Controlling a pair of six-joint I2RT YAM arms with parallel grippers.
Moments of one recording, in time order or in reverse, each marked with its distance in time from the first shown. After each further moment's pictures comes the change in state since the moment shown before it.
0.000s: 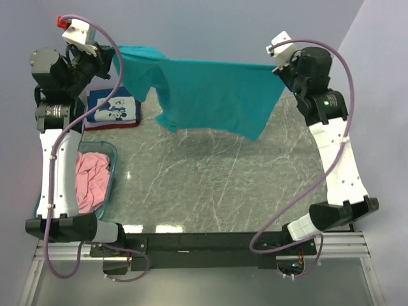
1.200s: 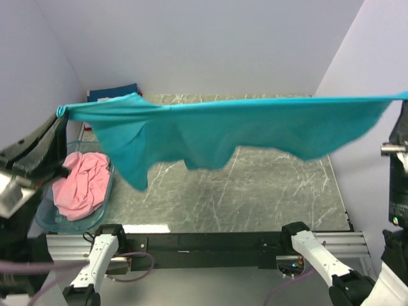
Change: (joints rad) left arm -0.005 -0.701 -0.076 -0.036 -0.011 -0.043; right arm 0.014 -0.710 -0.058 0.196 0.033 -0.003
